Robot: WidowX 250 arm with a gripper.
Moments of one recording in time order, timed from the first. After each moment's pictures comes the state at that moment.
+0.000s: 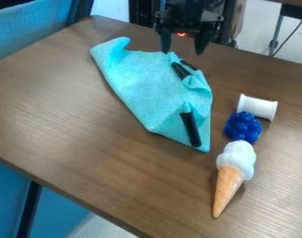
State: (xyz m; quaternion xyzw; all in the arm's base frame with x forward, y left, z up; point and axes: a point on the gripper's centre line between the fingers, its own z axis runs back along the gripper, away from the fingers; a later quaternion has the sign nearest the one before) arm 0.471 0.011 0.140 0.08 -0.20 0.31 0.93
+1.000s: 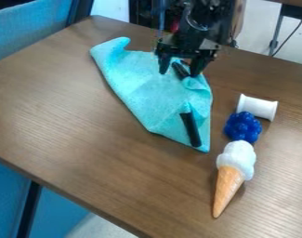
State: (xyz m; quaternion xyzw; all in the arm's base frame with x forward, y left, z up) arm 0.461 0.004 0.103 0.13 -0.19 0.31 0.92
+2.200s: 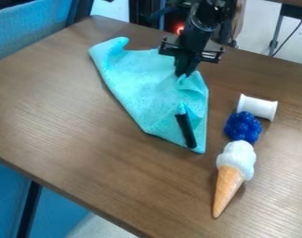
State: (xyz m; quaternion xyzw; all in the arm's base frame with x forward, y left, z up) arm 0.463 -0.002 0.103 0.13 -0.19 0.28 0.93
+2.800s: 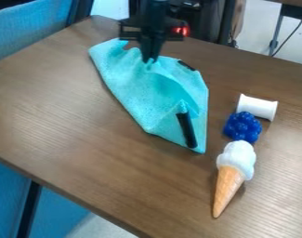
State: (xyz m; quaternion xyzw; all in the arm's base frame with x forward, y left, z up) arm 0.423 0.051 0.131 0.06 -0.14 0.33 0.93
